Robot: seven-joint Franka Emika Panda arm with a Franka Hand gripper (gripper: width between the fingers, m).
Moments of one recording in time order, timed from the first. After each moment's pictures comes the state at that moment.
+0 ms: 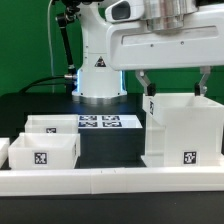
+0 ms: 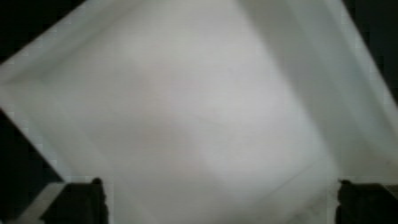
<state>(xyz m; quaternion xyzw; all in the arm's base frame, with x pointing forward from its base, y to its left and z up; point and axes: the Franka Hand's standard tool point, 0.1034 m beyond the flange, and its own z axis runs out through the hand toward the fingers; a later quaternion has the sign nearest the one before) 0.601 0.079 0.128 -0.96 0.25 0.04 0.07</state>
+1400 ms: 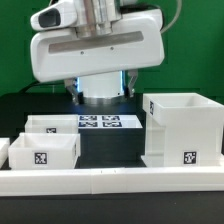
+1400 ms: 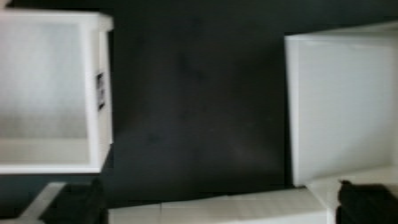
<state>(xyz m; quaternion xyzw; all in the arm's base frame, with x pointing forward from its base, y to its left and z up) 0.570 -0.043 0.102 -1.00 -0.01 0.01 0.07</state>
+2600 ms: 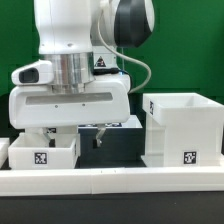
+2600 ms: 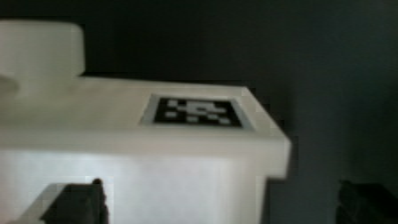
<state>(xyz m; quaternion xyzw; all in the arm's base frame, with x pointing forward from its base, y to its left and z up) 0.542 -0.084 0.014 -1.00 0.00 -0.01 0.02</state>
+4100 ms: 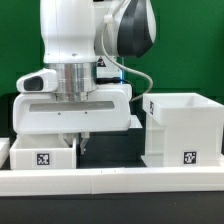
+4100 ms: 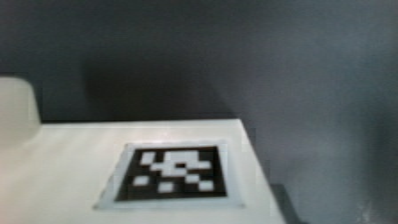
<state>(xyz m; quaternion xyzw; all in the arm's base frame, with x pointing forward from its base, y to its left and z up) 0.539 -0.082 0.006 -1.00 0.00 -0.02 0.01</state>
